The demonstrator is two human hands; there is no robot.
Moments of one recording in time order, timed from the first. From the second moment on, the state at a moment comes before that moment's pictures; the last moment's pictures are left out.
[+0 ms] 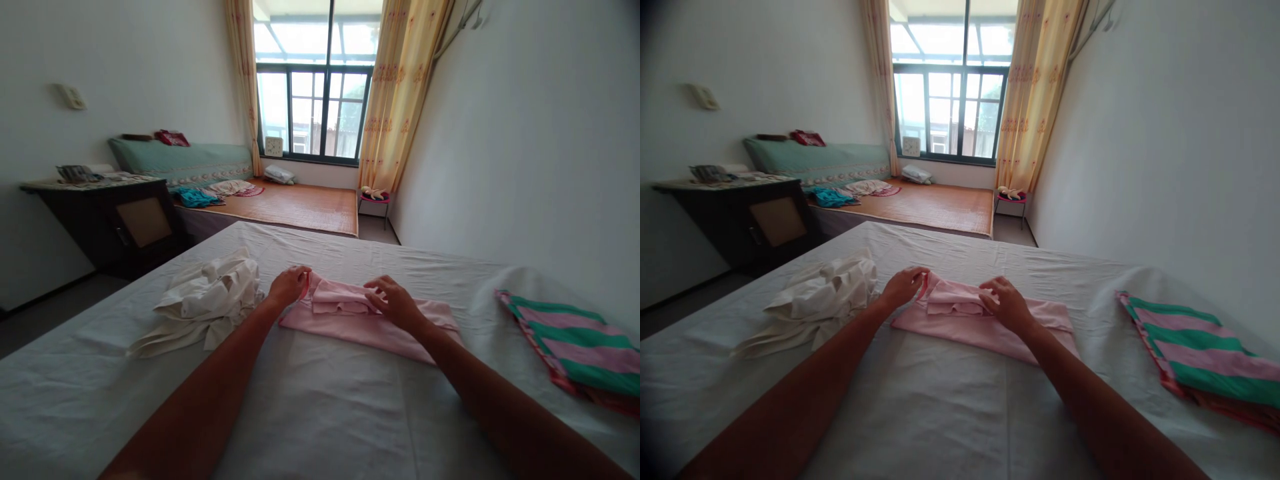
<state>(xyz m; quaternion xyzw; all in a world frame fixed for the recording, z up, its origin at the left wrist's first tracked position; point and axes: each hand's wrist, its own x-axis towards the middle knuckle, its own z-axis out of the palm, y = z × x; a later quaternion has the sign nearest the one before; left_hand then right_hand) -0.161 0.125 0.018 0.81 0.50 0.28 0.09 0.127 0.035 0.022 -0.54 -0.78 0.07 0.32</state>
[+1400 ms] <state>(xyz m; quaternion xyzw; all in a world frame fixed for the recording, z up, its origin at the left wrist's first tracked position) -0.121 0.090 0.001 0.94 0.29 0.17 0.02 0.289 0.014 0.011 -0.72 -0.62 0.18 0.28</state>
